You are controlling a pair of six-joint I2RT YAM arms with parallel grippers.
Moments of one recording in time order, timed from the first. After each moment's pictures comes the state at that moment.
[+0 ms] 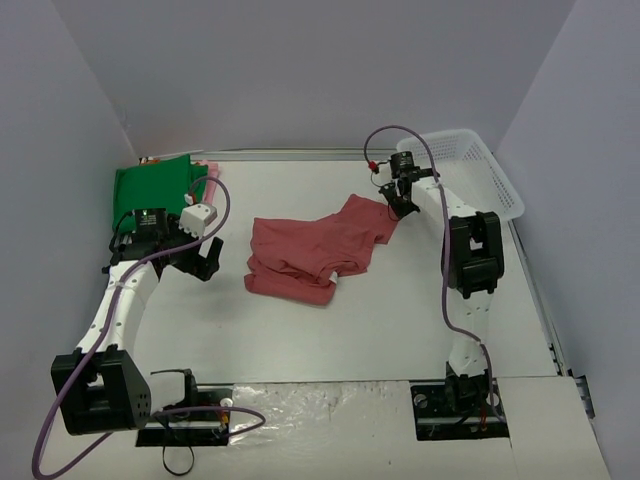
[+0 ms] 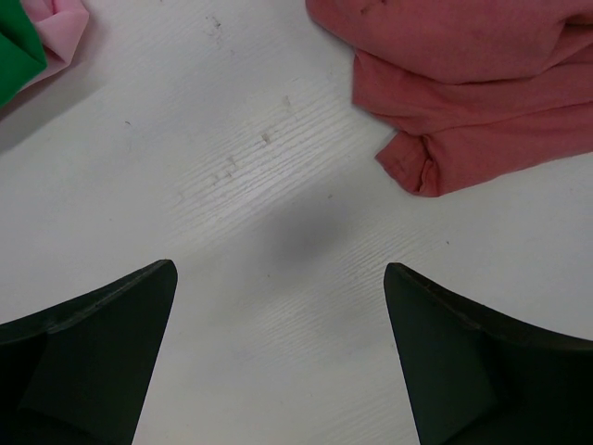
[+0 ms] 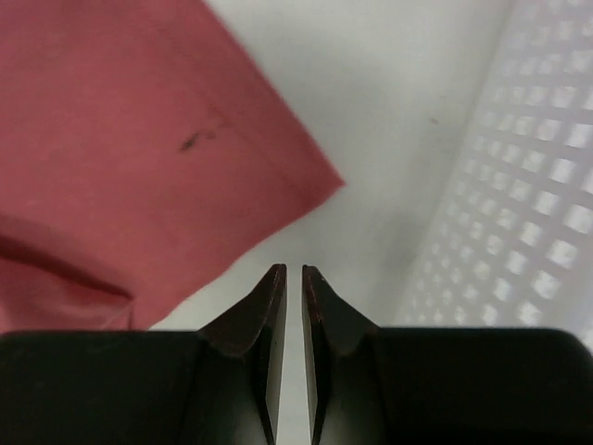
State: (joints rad) left arm 0.09 1.20 0.94 -0.61 0.41 0.49; right arm 0.22 2.15 1.69 -0.60 0.12 -0.35
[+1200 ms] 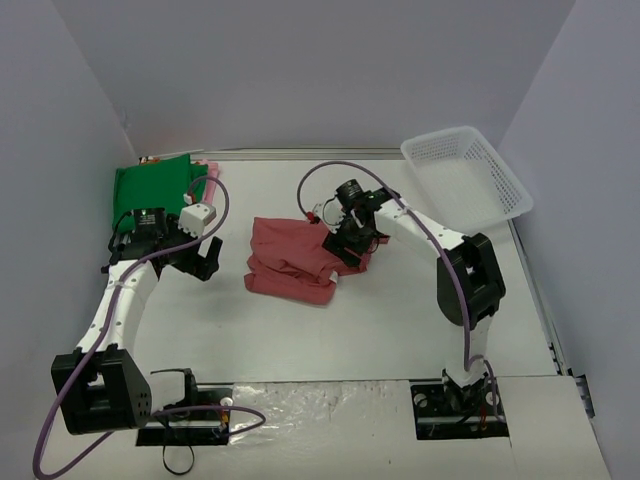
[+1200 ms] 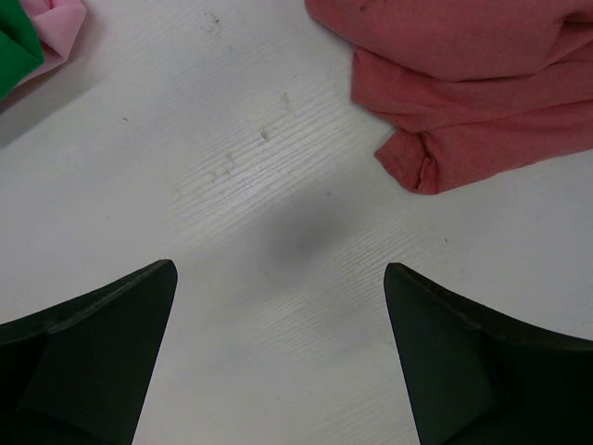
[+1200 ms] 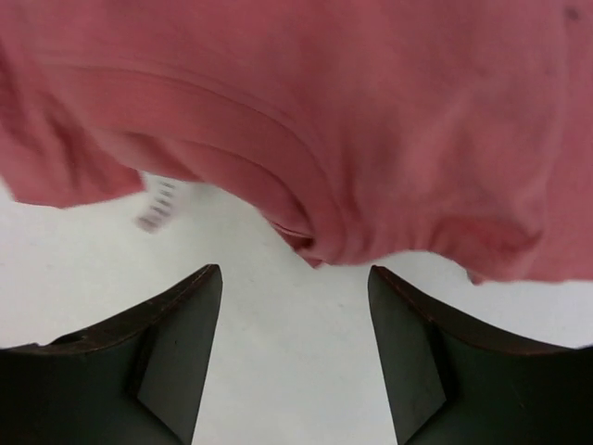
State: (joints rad) left arm 0.09 1.20 0.94 -0.62 0.42 0.49; right arm 0.54 1.92 1.52 -0.84 -0.13 -0.53
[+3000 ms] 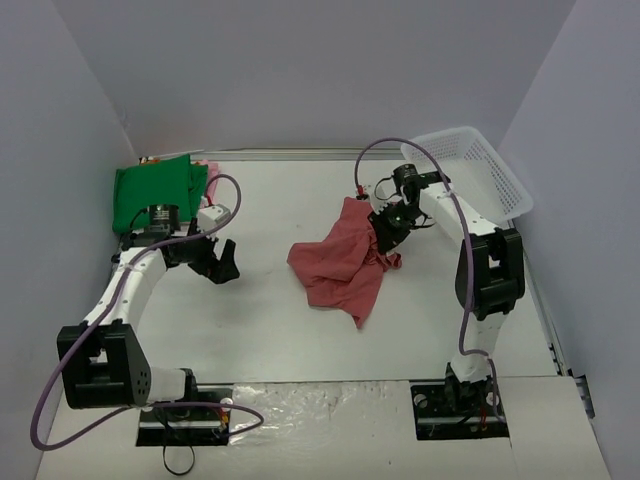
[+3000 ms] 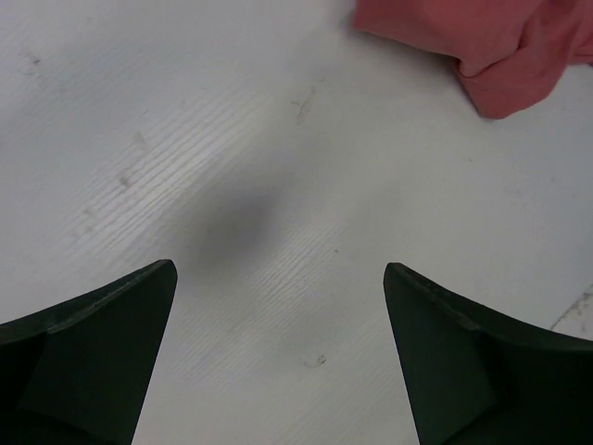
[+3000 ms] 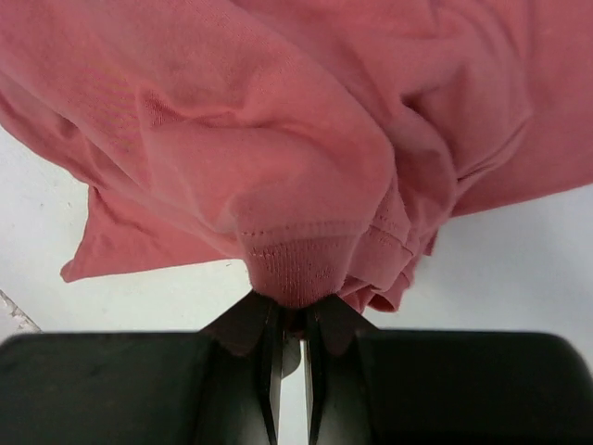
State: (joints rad) left arm 0.06 1.31 0.98 -0.69 0.63 0.49; right arm 0.25 1.91 1.56 -0.97 -0.44 -0.57
